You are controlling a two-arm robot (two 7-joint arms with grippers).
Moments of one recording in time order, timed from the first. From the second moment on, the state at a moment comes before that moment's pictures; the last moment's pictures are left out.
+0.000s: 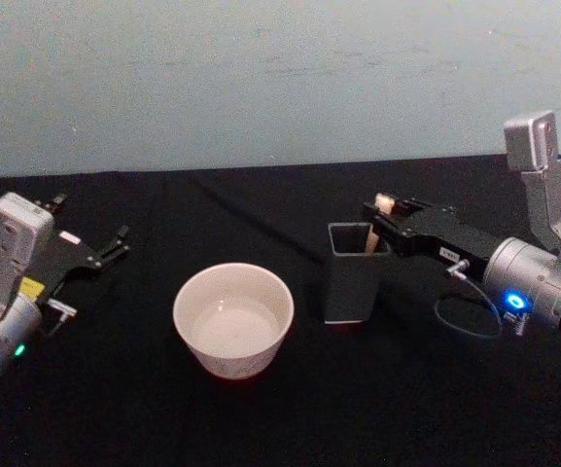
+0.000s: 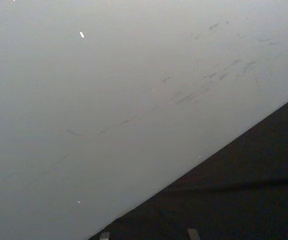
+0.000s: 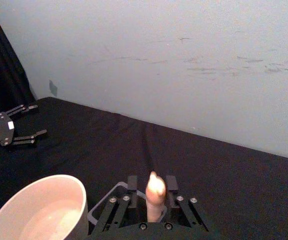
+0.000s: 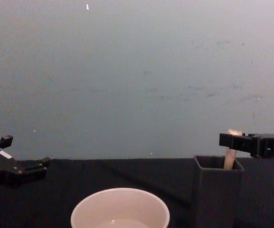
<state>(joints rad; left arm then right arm) -0.20 0.60 0.45 -1.41 -0.25 -0.12 0.03 0.28 0.54 -0.41 -1.53 0.66 0.22 0.34</state>
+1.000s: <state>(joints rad) -0.20 0.60 0.45 -1.41 -0.25 -0.12 0.03 0.27 0.52 -0.39 -1.53 0.66 0.18 0.33</state>
